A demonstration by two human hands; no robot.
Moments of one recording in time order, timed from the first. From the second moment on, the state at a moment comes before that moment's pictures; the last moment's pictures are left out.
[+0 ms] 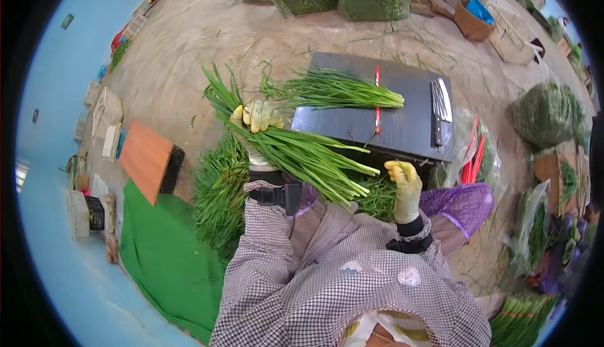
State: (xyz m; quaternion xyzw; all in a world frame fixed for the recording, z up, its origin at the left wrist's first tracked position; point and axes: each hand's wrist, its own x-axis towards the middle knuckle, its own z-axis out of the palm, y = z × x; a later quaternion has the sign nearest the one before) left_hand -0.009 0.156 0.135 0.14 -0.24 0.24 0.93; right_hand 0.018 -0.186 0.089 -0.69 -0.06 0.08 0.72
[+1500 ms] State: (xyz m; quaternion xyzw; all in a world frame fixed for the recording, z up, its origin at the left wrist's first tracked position) left_hand -0.009 0.163 0.127 0.17 -0.13 0.29 0.93; right_hand 0.031 -0.163 0.134 -0.78 -0.36 0.07 0.51
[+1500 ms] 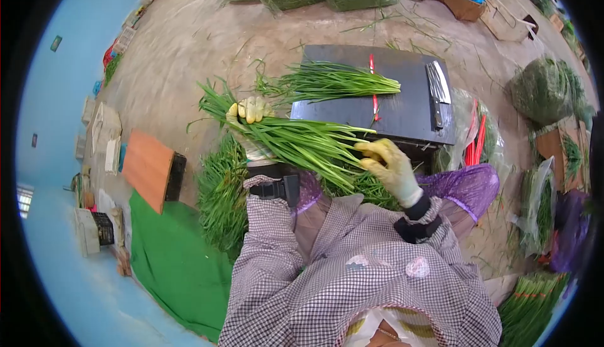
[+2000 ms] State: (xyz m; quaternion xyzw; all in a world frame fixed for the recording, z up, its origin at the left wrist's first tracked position) left_hand -0.009 0.155 0.113 0.18 -0.13 0.26 0.94; right_hand 0.028 -0.135 0.080 -0.84 -0.32 -0.05 0.43
